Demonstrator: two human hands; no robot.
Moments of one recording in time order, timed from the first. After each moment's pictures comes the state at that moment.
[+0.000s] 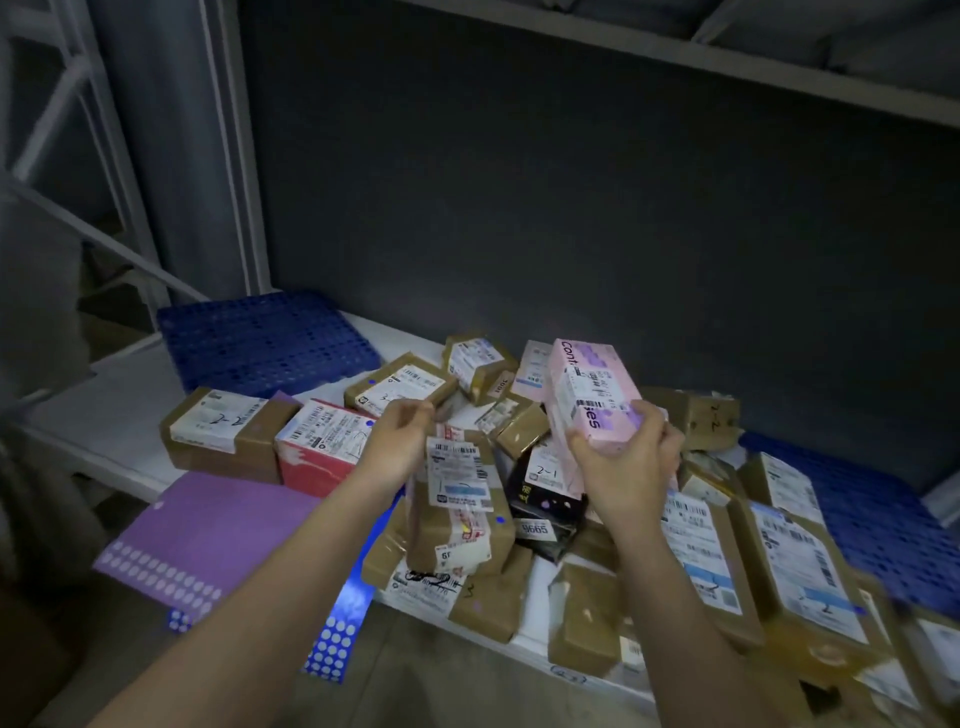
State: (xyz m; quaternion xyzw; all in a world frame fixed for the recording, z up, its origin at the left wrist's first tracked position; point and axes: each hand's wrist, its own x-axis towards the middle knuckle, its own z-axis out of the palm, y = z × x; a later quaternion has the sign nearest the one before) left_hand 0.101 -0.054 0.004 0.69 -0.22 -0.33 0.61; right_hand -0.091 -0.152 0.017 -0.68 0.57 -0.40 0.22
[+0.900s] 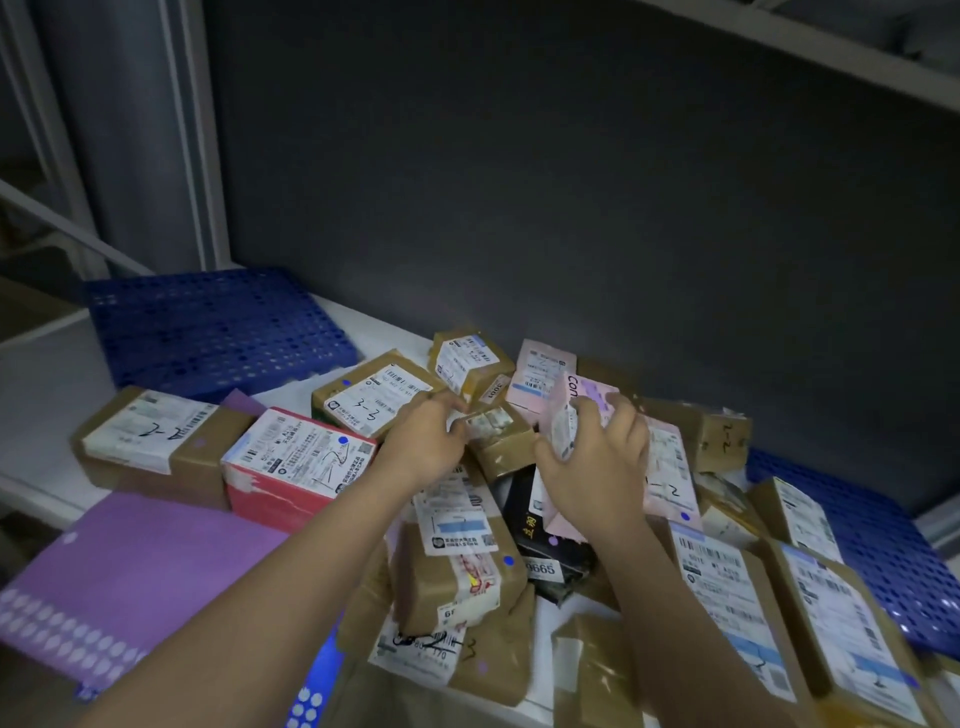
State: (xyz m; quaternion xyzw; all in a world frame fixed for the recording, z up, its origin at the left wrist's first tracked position) left_hand 0.129 -0.121 -0.015 0.77 -0.46 -0.21 0.39; right_hand -0.036 -0.185 0.001 -0.82 0.53 -0.21 -0.02
